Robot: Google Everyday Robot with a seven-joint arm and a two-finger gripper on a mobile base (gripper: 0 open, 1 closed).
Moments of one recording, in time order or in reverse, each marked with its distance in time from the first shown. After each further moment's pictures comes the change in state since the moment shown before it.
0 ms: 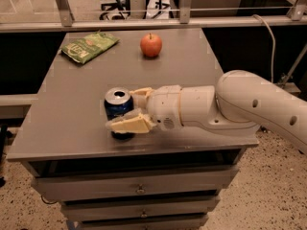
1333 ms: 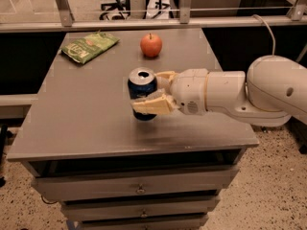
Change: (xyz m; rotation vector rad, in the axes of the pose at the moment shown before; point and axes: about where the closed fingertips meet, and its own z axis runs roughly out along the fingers) arm -0.016 -0.043 -0.053 0.124 -0.002 -0.030
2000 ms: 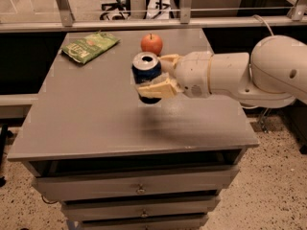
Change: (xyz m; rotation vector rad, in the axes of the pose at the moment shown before) arm -0.017 -0.033 -0.005 0.035 0.015 -0.100
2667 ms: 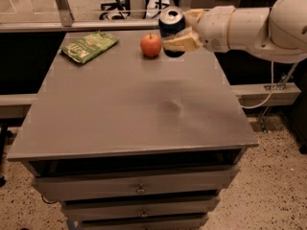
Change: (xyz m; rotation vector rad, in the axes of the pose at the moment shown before) arm -0.016 -0.140 -0.032 0.190 0.015 -0.145
